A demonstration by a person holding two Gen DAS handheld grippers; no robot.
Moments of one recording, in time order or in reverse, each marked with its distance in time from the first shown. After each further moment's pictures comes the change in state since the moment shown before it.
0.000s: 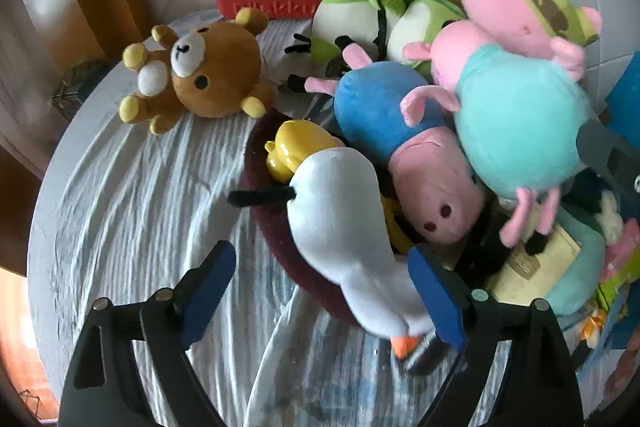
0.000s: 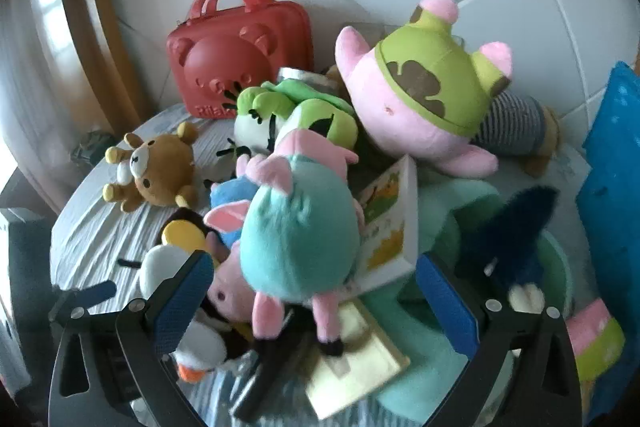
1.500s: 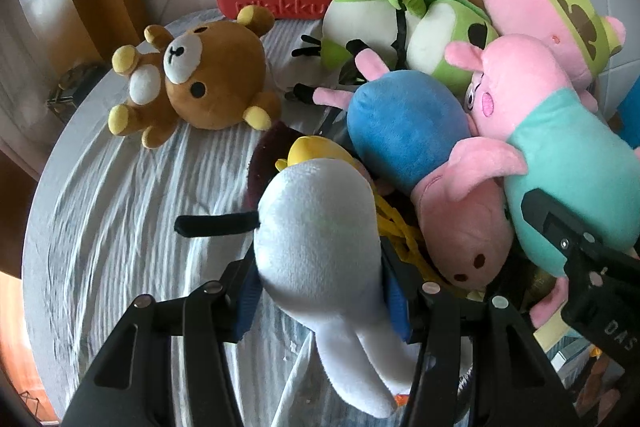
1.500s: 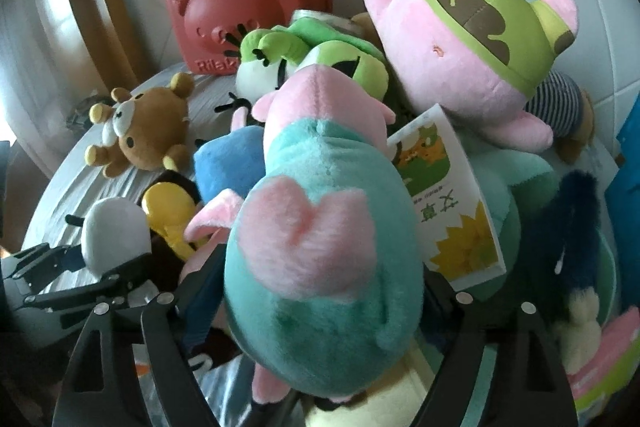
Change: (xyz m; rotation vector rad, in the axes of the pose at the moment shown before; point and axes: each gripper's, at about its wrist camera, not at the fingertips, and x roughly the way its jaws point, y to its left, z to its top) left arm 0.026 0.007 0.018 -0.009 -0.020 0.009; right arm 0.068 0.010 -0.016 -0.048 0.101 0.009
